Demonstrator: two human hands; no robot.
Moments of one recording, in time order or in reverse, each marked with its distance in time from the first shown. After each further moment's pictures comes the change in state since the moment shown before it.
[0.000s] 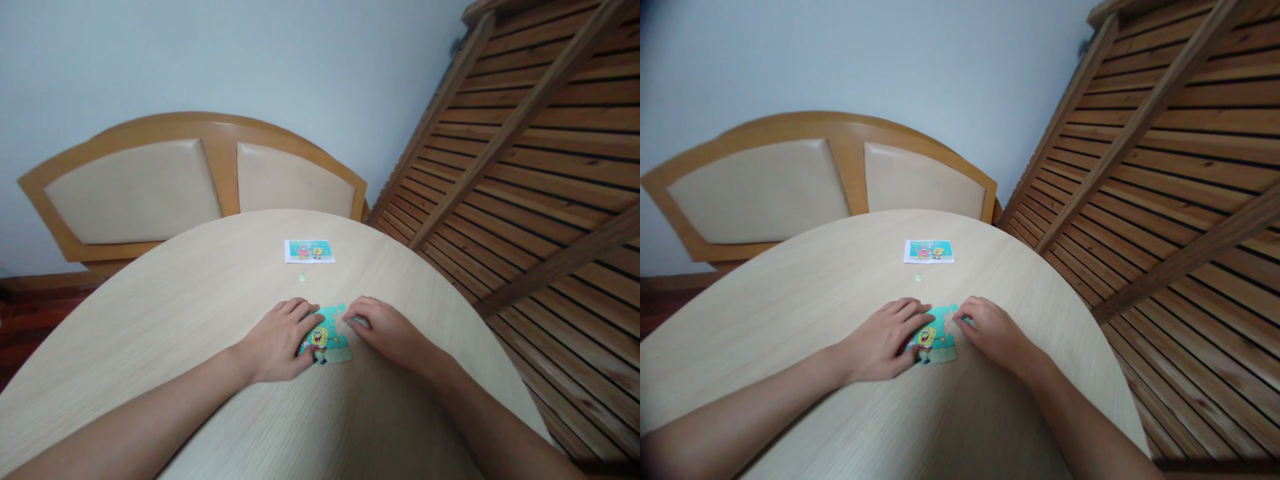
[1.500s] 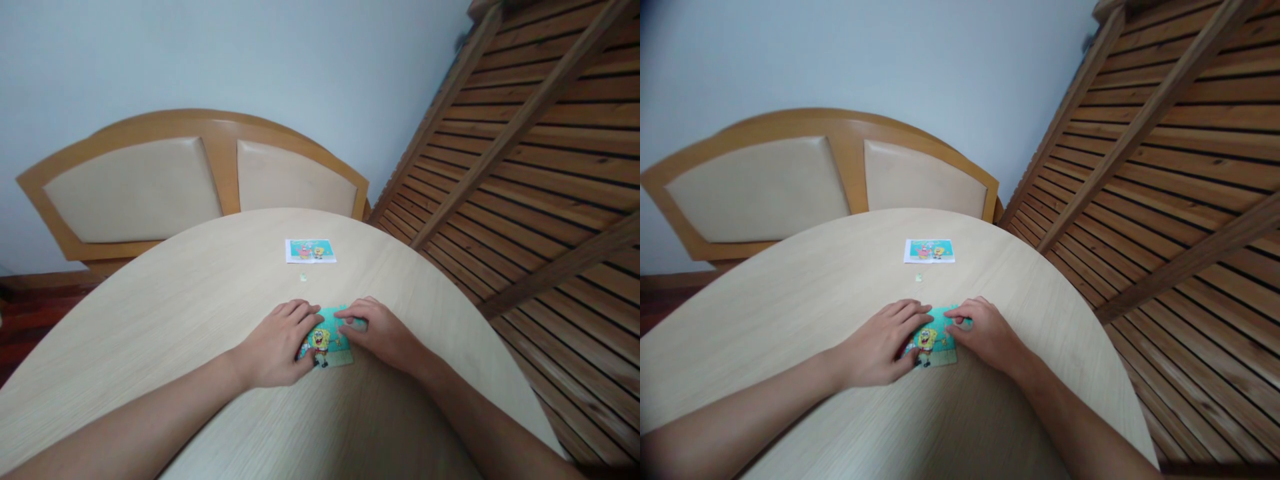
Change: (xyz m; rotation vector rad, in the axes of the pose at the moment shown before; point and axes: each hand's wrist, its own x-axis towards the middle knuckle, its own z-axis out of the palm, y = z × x) left_hand -0.004 -0.004 0.010 -0.033 0.028 -0.010; right_hand 0.003 0.005 0.014 0.105 0.054 0.051
